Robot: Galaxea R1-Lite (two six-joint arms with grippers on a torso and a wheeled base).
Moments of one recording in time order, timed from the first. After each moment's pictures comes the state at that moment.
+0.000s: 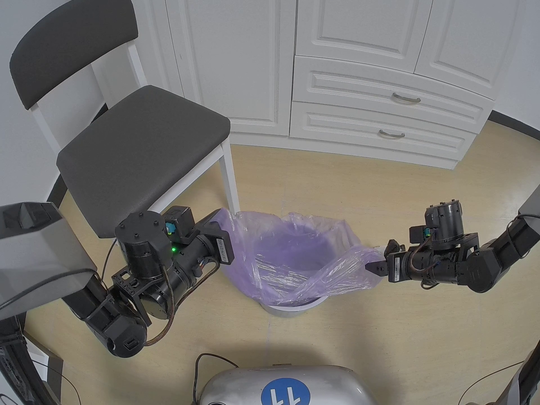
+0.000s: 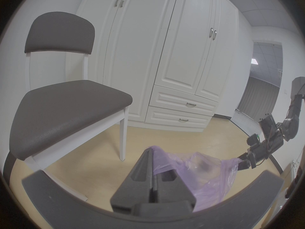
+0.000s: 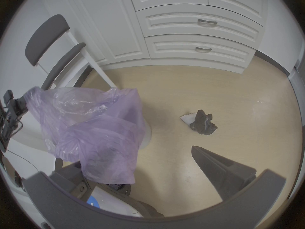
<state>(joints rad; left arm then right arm) -0.57 2.02 -0.58 -1.42 0.21 -0.12 0.31 1.94 -0.73 -0.55 0.01 0.17</state>
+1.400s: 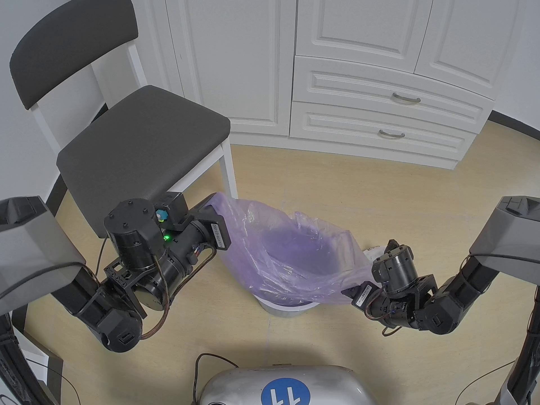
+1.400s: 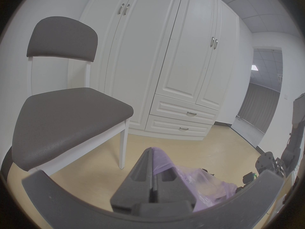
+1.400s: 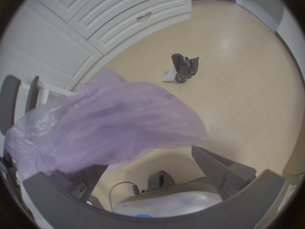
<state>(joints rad) -0.57 1.98 -0.61 -1.43 0.22 -0.13 0.54 2.10 -0.67 -0.62 -0.24 1.01</state>
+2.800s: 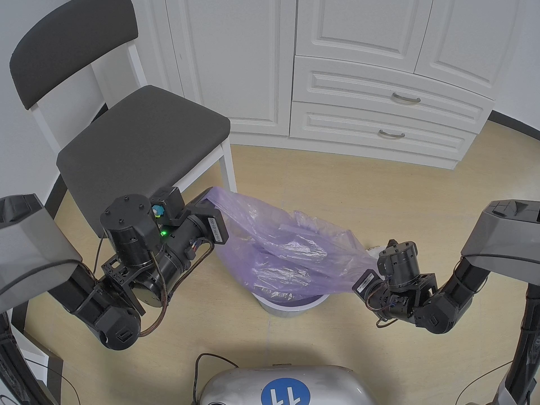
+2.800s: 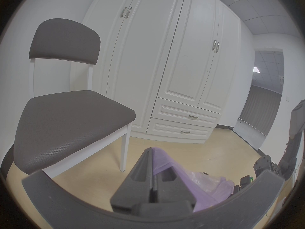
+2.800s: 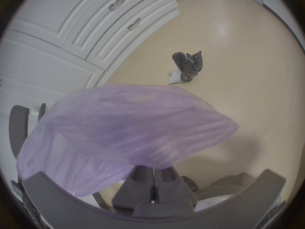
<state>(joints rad) -0.56 1.97 -0.62 -1.43 0.23 -0.13 0.50 2.16 -0.66 -0.82 -0.19 1.13</state>
